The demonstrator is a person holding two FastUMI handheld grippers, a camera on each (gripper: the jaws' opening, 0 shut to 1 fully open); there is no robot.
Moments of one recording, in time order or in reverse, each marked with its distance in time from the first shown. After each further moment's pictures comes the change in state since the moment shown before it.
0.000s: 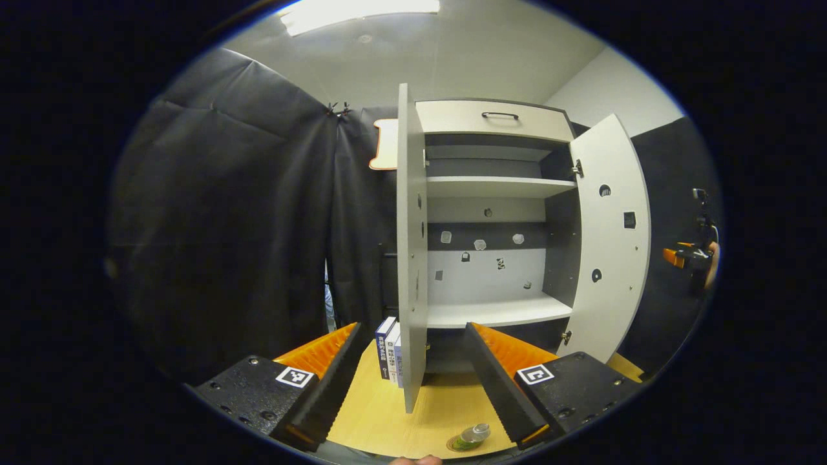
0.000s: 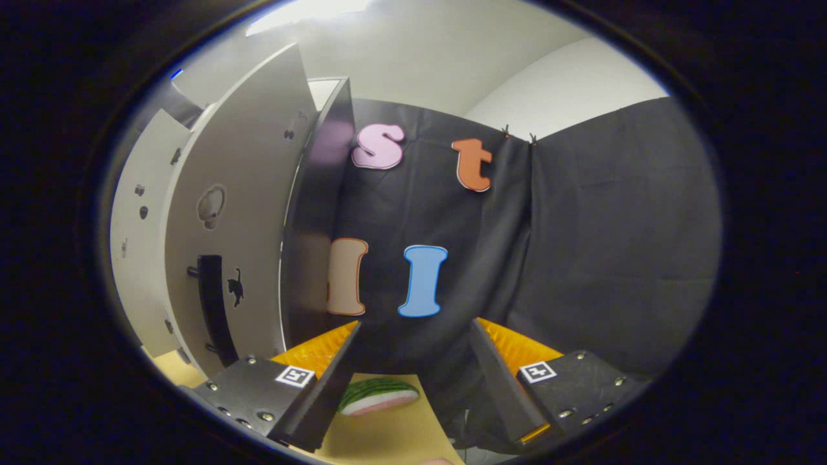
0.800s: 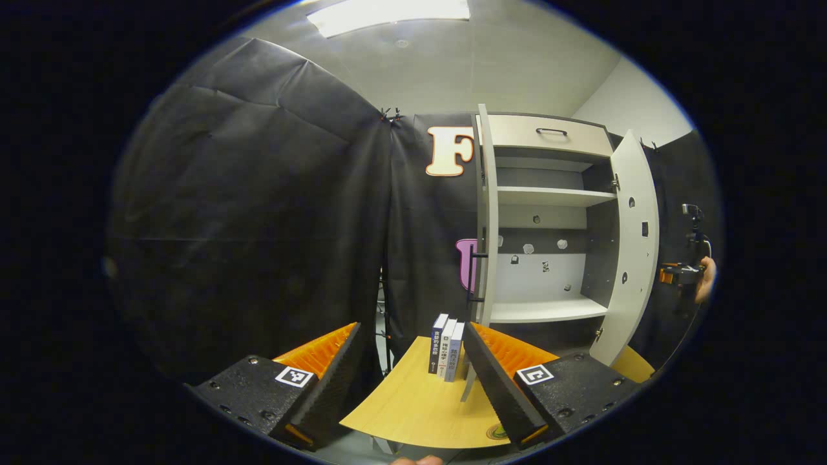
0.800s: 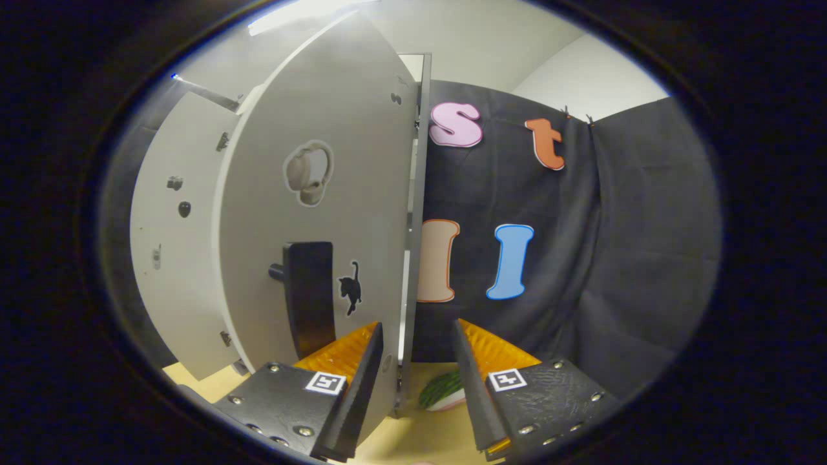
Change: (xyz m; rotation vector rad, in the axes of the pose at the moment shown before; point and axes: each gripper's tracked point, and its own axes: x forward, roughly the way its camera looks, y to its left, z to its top) left arm -0.071 0.114 0.000 -0.022 -0.017 0.165; right arm -0.001 0.190 -0.014 0.053 0.088 0.156
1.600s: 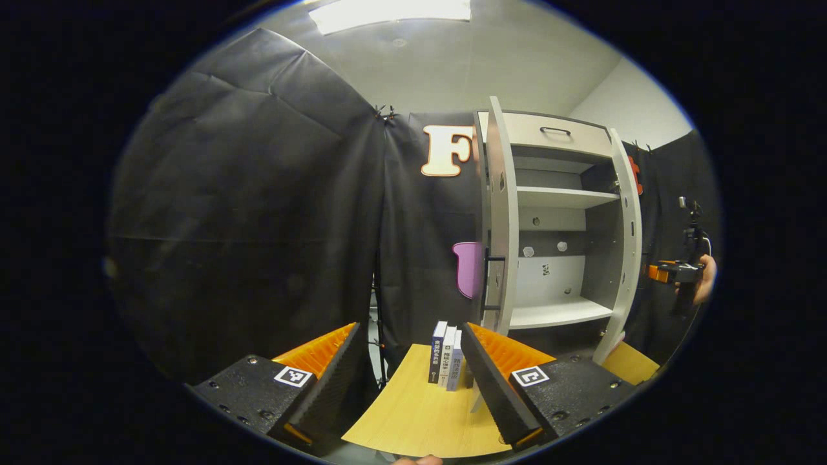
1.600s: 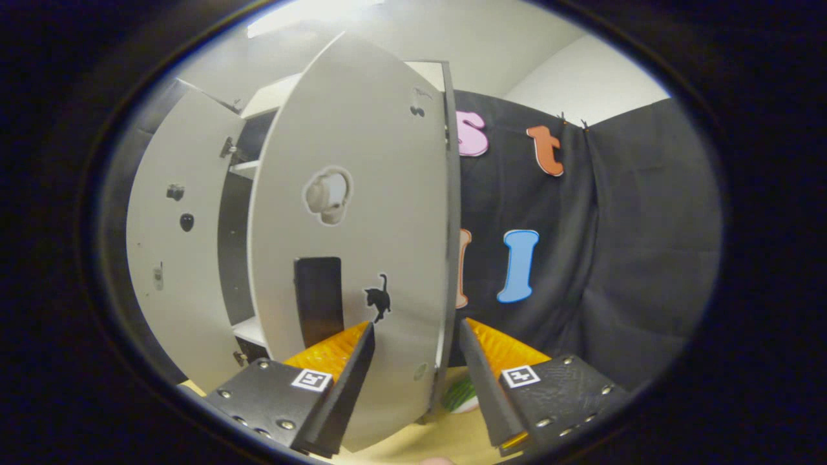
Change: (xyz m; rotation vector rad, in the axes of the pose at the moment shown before) left arm 0.068 0.020 -0.004 -0.008 -0.007 -0.082; right arm -0.011 0.083 0.020 0.050 -0.069 0.029
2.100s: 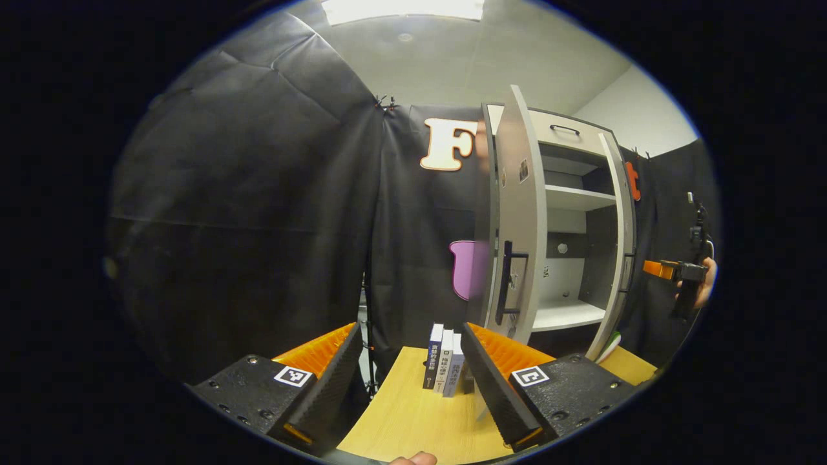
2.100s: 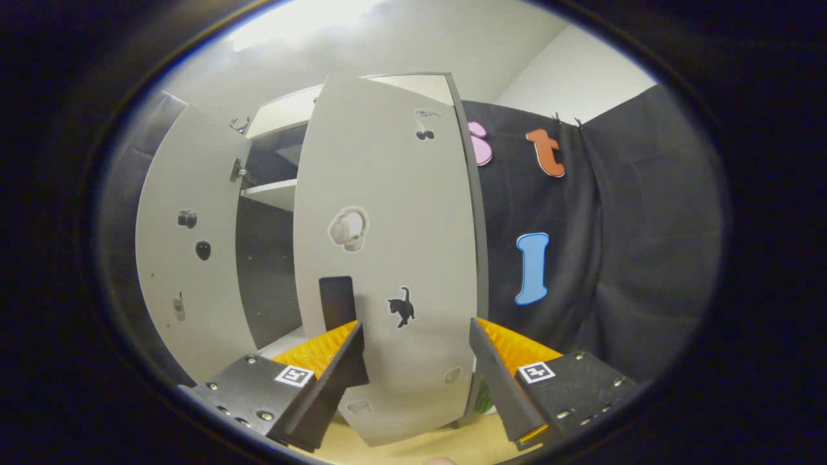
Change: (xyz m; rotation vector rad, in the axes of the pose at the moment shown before) left arm 0.065 0.023 -0.012 -0.037 -0.005 -0.081; right arm -0.012 0.038 0.006 0.069 -0.020 -0.024
